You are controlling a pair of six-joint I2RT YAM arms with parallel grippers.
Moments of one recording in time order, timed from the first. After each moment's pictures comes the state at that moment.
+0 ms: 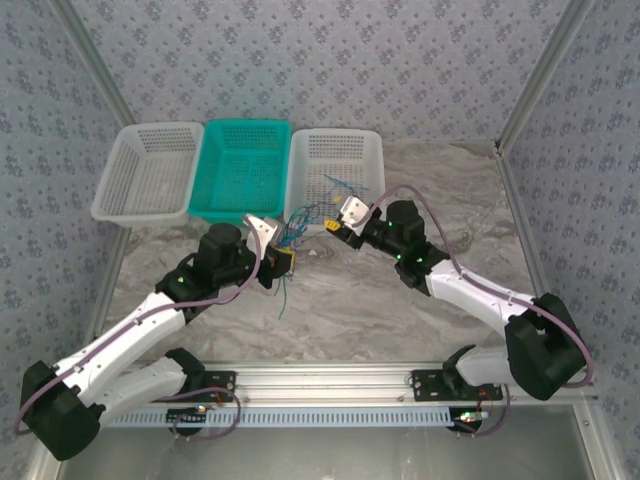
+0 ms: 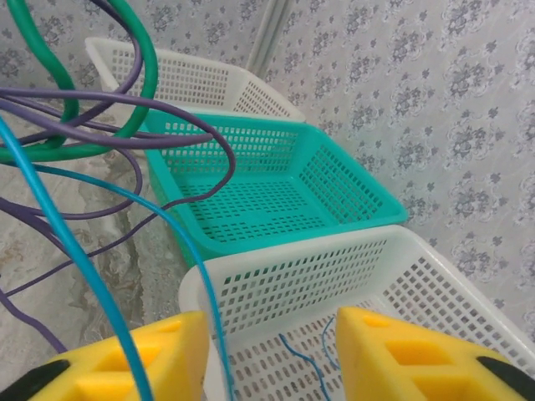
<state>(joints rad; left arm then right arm) -0.67 0.94 0.71 -0.24 0.28 -0.21 0.60 1.31 0.75 0.42 -0.30 -0.46</state>
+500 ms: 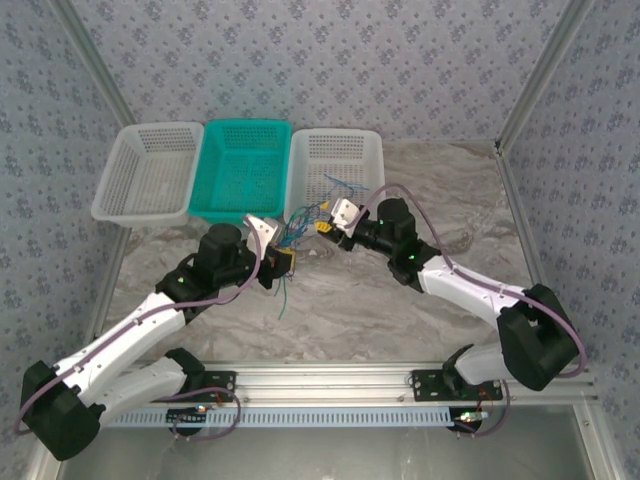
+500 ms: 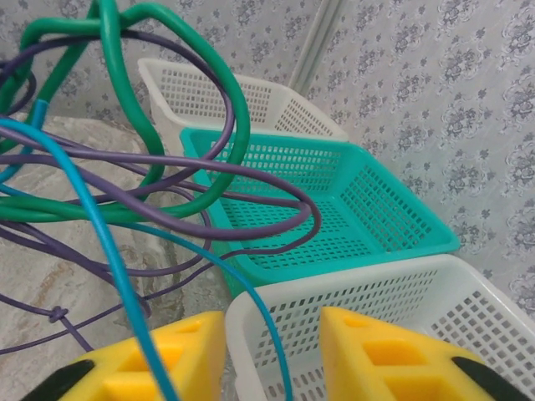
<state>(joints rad) -0.67 0.94 0.71 -0.24 0.29 -0.21 0.64 1.37 0.79 0.44 -0.36 -0.45</state>
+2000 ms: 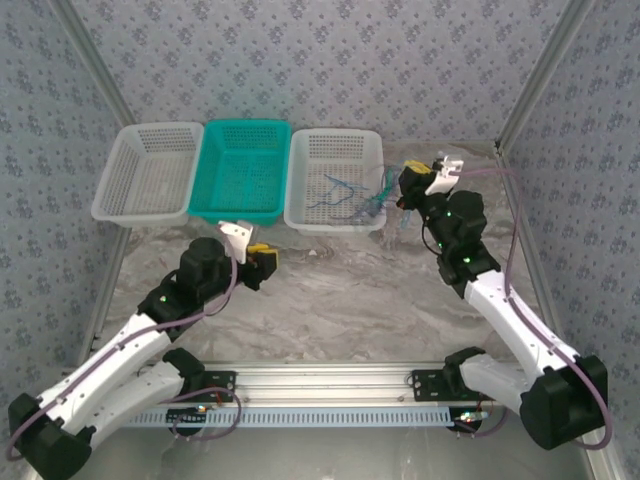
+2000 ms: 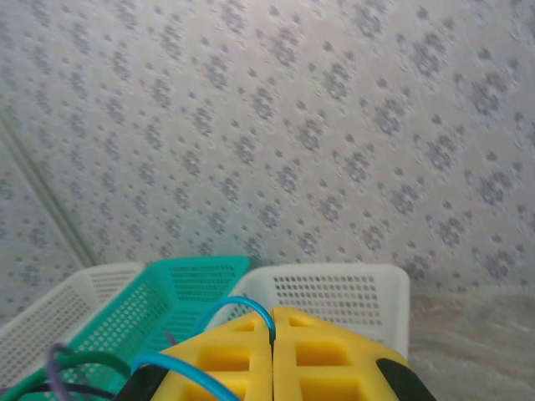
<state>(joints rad) -0.66 0.73 0.63 -0.26 0.10 -0.30 0.34 1.03 0.80 0.33 -0.02 0.30</state>
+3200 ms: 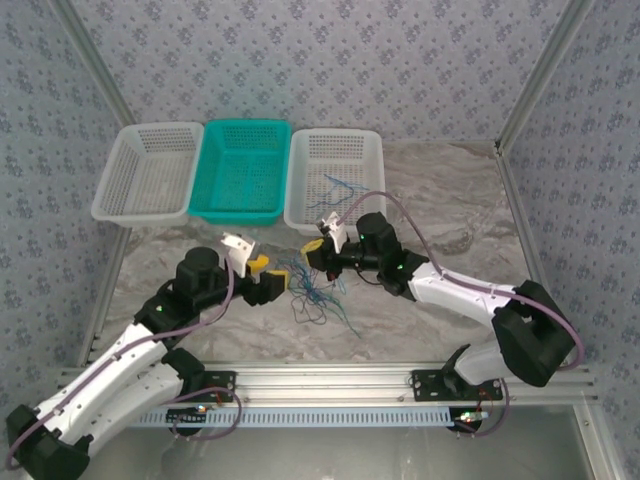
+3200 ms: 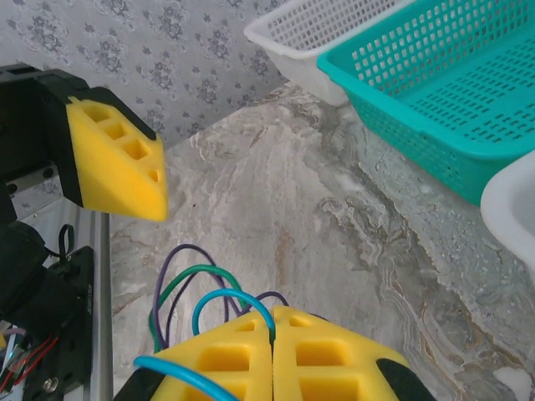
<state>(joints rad) -0.65 0.68 0.55 -0.26 0.28 -0.29 0.75 1.39 0.77 0.29 -0.49 0.17</state>
